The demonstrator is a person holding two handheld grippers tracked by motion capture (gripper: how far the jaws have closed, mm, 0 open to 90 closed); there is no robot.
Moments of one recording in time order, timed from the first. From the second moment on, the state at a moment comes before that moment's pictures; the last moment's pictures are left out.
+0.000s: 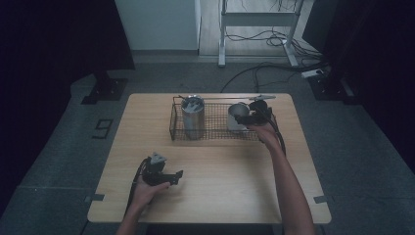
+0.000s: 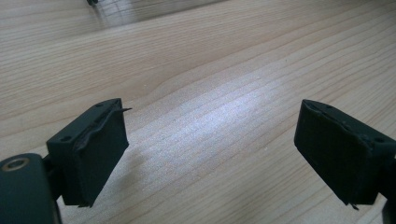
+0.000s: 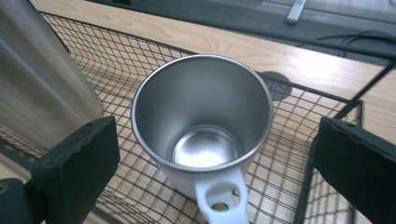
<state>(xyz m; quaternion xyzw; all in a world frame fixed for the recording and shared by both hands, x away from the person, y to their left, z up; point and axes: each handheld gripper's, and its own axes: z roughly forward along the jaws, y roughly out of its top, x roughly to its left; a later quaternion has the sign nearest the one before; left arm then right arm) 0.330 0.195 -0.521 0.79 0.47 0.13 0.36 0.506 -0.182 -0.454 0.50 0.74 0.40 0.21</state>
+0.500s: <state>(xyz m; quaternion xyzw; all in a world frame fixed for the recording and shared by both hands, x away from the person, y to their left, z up) 0.324 0.201 -0.517 0.78 0.48 0.14 0.37 0.459 -0.190 -0.427 0.48 0.74 0.41 0.23</state>
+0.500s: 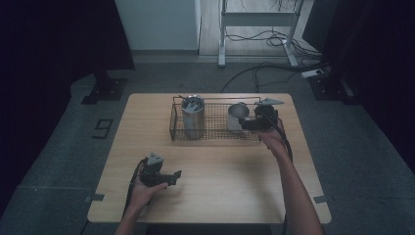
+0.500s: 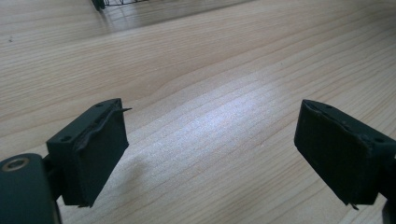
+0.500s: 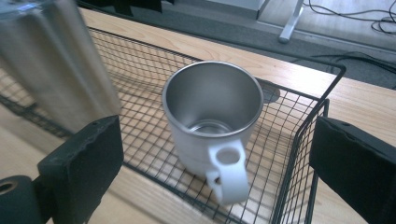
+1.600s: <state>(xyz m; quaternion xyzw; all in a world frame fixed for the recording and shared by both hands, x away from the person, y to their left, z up) 0.321 0.205 -0.521 0.79 0.48 0.14 0.36 0.334 -0.252 -0.496 0.48 0.70 0.48 0.21</state>
